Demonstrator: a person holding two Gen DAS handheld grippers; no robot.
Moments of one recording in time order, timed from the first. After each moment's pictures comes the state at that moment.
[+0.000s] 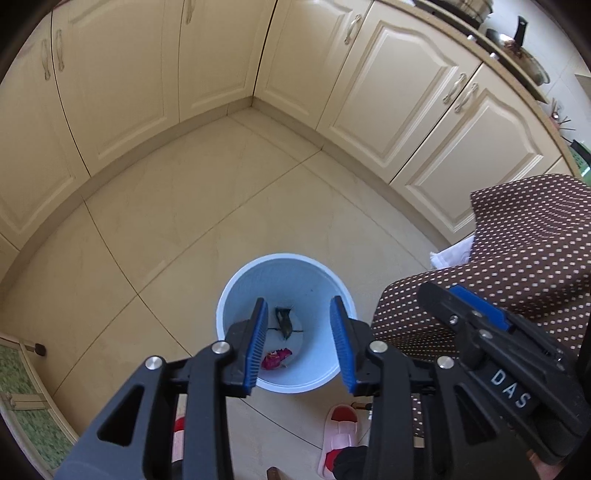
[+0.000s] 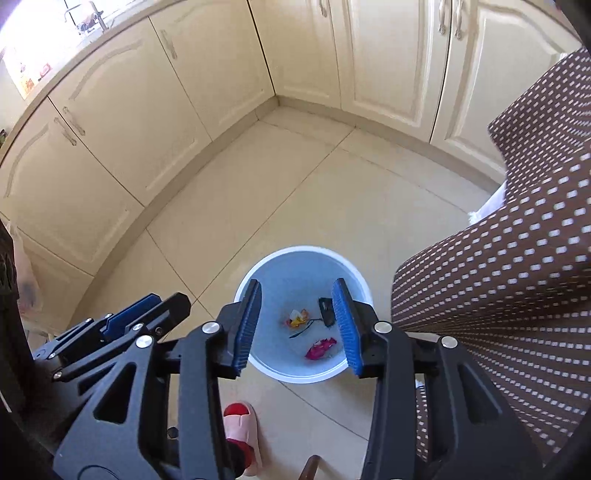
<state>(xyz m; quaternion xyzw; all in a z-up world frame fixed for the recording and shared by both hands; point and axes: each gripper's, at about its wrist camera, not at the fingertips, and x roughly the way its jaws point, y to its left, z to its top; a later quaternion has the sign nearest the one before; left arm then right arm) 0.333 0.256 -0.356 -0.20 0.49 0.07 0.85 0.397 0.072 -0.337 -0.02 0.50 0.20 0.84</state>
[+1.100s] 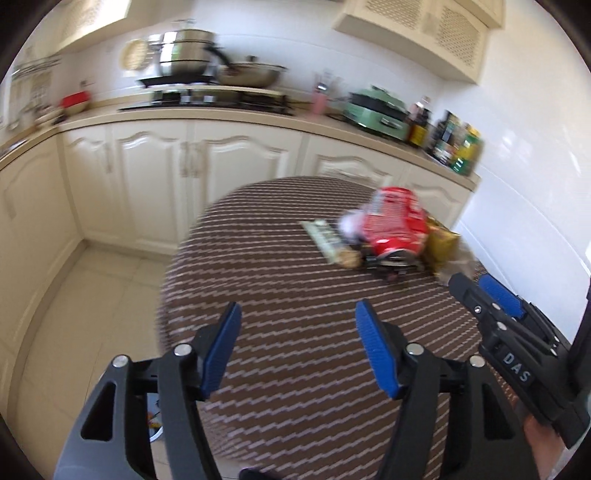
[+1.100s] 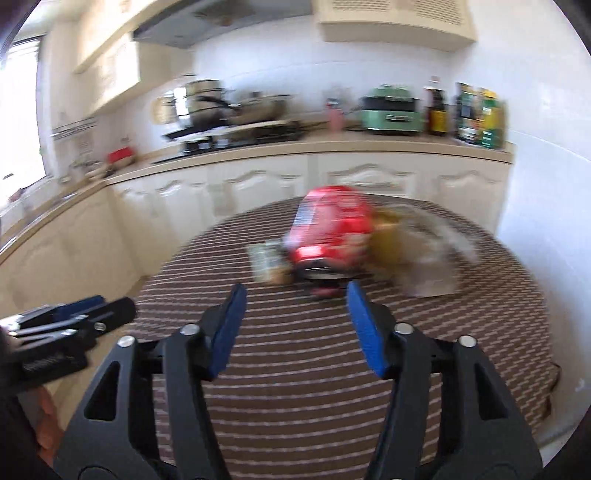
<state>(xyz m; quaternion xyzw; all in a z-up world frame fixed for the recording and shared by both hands) 0.291 -0.132 -0.097 -0.03 0.35 -0.21 0.91 0.234 -0.341 -0.092 0.07 0.24 -0.07 0.97</state>
